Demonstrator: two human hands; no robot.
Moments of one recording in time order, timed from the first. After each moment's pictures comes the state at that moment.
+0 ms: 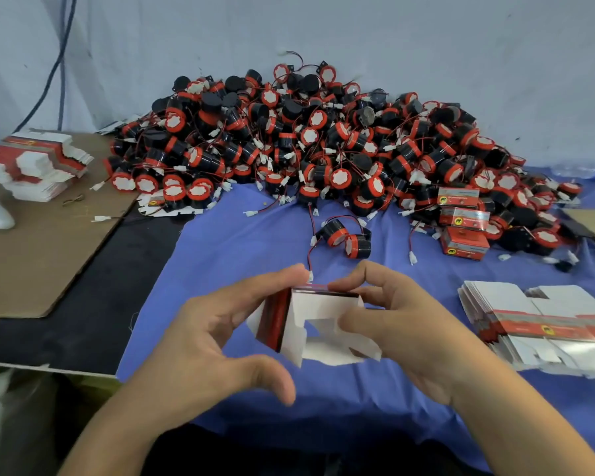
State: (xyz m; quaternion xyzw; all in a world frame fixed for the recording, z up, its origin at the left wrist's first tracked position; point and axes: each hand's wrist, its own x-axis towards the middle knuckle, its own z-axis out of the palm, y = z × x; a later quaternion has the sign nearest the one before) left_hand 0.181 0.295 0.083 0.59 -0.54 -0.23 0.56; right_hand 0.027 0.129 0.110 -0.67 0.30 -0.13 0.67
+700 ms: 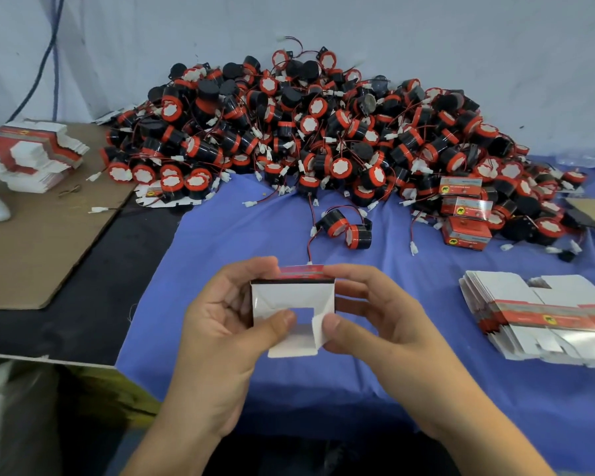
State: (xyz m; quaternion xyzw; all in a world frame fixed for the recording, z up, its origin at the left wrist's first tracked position) left_hand 0.151 0.269 0.053 0.50 -0.28 -0.22 0.79; right_hand 0.013 0.145 0.075 -0.70 0.18 -0.23 0.65
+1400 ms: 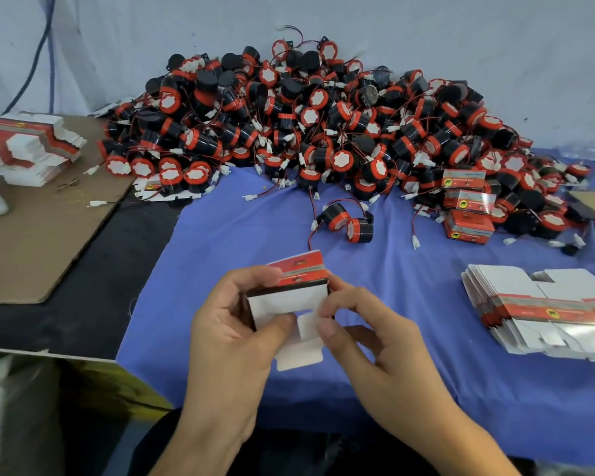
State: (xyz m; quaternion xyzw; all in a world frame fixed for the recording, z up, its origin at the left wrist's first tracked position) left_hand 0.136 0.265 0.046 0.56 -0.25 -0.17 0.77; right_hand 0.014 0.156 0.050 -0.80 0.14 -0.29 0.50
